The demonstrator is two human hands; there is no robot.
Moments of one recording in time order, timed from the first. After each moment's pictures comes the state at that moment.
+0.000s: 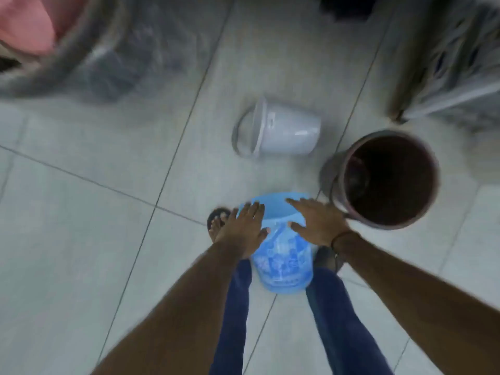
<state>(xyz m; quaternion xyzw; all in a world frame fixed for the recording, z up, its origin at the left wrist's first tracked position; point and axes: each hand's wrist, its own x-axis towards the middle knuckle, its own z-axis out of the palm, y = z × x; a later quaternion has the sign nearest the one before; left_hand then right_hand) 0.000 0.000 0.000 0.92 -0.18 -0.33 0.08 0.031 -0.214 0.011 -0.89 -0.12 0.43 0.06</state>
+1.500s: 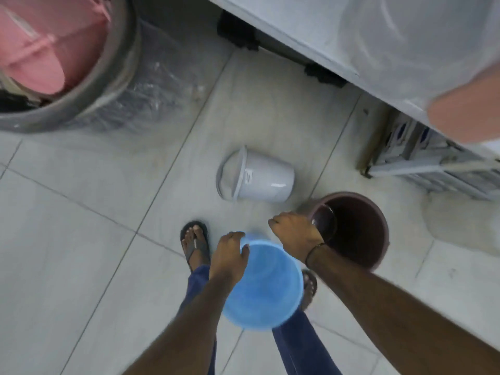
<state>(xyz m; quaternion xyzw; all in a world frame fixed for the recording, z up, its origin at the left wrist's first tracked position) 0.071 -0.067 0.051 0.89 0.15 -0.32 0.30 0.161 -0.233 0.089 -0.88 -0.35 0.33 -0.04</state>
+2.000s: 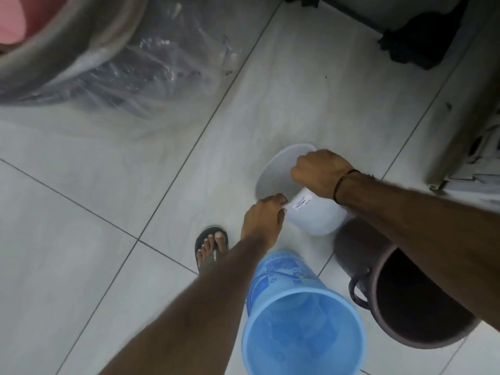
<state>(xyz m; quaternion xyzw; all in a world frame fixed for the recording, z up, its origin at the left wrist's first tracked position) 0.197 -0.016 -0.108 0.89 0.07 -0.26 0.35 0.331 -0.132 -0.051 -0.83 -0.47 0.28 -0.11</state>
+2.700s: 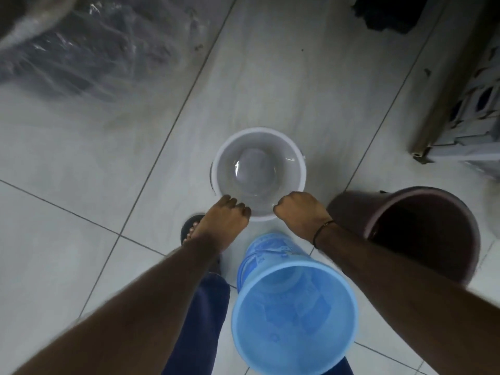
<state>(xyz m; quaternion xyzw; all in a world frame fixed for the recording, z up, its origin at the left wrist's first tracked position) 0.147 0.023 -0.130 0.90 -0.33 -0.27 -0.01 0.202 -0.165 -0.082 -0.83 -0.39 0.38 -0.10</state>
